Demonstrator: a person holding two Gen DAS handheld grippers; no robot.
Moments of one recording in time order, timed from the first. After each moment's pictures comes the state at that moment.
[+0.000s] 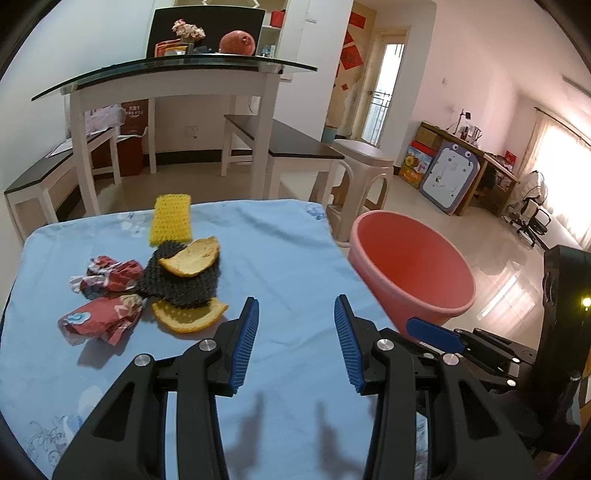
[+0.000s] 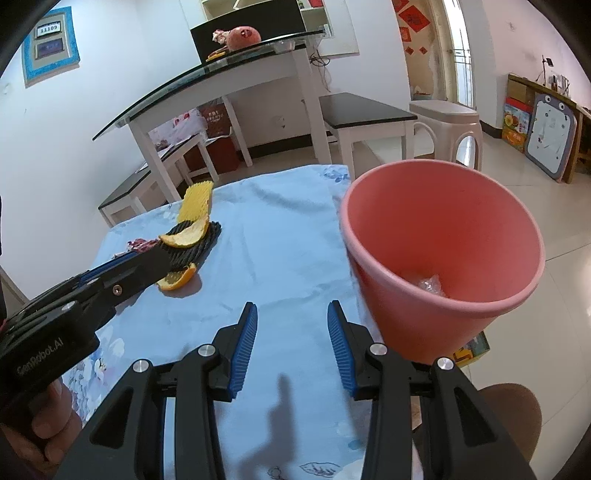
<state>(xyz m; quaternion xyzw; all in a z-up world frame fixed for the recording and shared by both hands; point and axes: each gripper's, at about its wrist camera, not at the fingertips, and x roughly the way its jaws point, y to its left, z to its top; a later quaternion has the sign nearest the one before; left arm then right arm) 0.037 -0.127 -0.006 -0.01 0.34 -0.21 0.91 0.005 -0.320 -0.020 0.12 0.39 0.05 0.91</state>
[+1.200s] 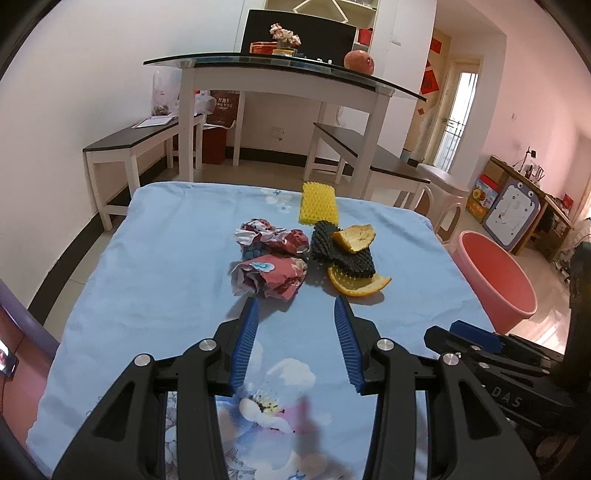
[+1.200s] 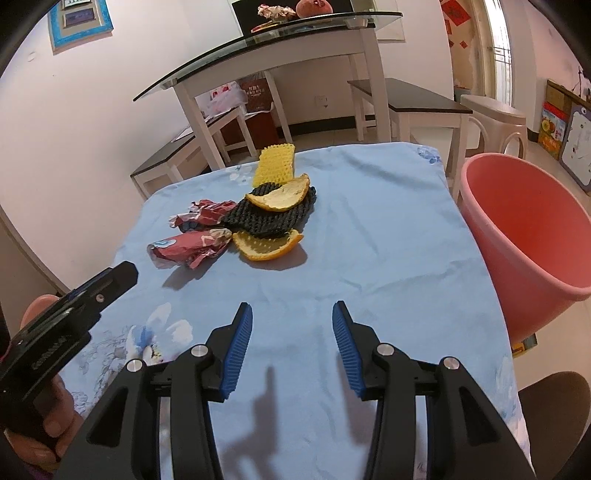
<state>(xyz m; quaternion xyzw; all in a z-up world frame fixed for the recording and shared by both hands) 0.008 0.005 -0.020 -0.06 0.34 -0.08 0.94 0.009 -0.217 -0.022 0.10 0.42 0.11 0.90</state>
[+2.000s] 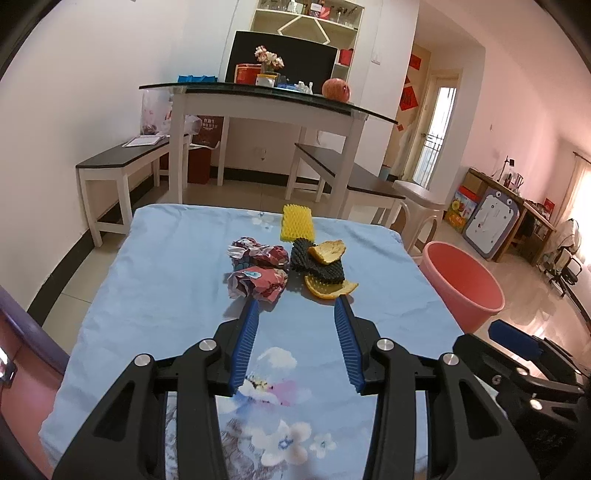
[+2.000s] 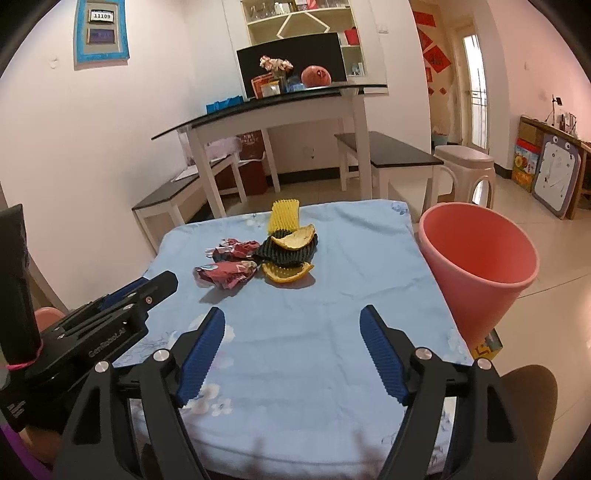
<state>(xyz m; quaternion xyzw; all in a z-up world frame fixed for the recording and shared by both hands) -0.044 0.011 0.012 -0.06 0.30 -0.11 0.95 -0.088 -0.201 0.046 0.08 0.32 0.07 0.94</state>
